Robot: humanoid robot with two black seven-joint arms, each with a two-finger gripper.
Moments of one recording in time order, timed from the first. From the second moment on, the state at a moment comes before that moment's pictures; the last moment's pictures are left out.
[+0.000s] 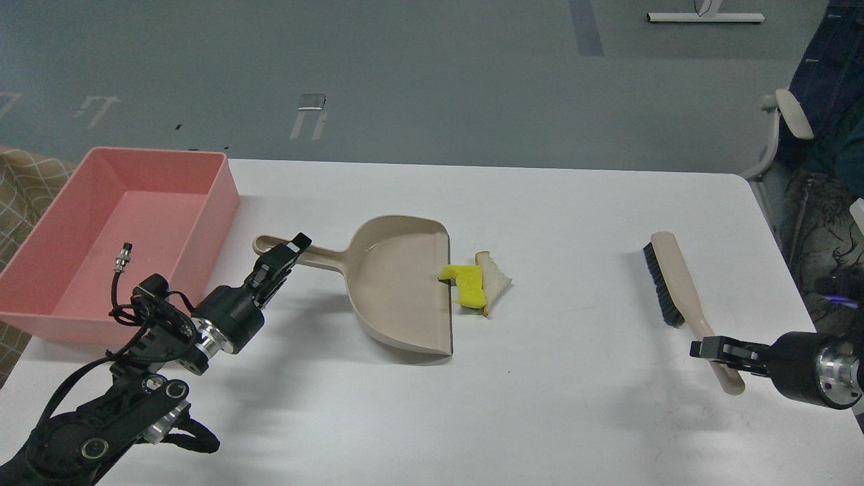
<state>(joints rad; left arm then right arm) -0.14 0.49 -0.87 -1.24 1.17 0.10 -0.42 0.46 -1.07 0.51 1.60 -1.19 0.39 -0.18</state>
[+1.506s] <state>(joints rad) -0.13 0.50 -0.85 -1.24 1.17 0.09 -0.42 0.55 -0.63 0.49 1.58 -1.19 0.49 -0.22</state>
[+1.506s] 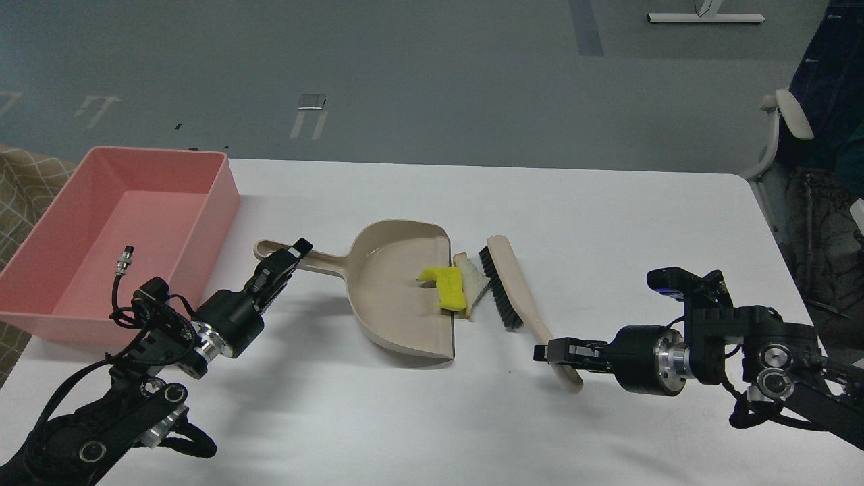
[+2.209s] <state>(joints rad) -0.13 0.50 -0.85 -1.24 1.17 0.09 -0.42 0.64 -0.42 0.44 1.51 -1.18 0.49 -0.23</state>
